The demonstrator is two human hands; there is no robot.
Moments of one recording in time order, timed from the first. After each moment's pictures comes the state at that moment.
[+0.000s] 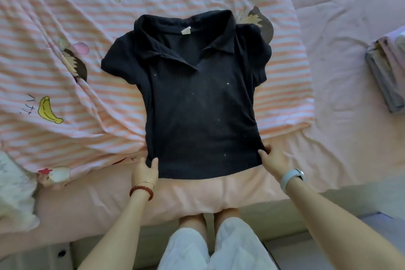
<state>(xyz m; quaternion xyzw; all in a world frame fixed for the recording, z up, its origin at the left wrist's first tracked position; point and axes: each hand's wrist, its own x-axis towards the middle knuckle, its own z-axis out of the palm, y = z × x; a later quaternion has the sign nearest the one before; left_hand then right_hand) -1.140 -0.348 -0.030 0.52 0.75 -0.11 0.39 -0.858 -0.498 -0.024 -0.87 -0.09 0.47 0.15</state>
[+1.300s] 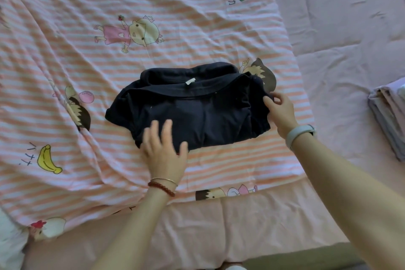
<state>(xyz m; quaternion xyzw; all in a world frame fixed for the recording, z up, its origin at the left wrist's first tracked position) -1.015 -0.250 0.016 0.77 0.59 0.06 0.24 -0.742 -0.297 0.016 -0.82 -0.08 0.39 0.42</state>
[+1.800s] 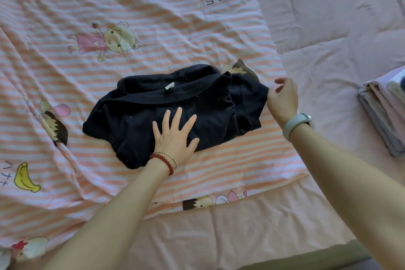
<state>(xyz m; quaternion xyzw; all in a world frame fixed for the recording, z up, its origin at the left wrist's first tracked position) -0.946 -0.216 -0.005 0.87 0.40 -0.20 0.19 -0.693 -0.293 0.015 -0.90 -0.17 0.24 0.32</state>
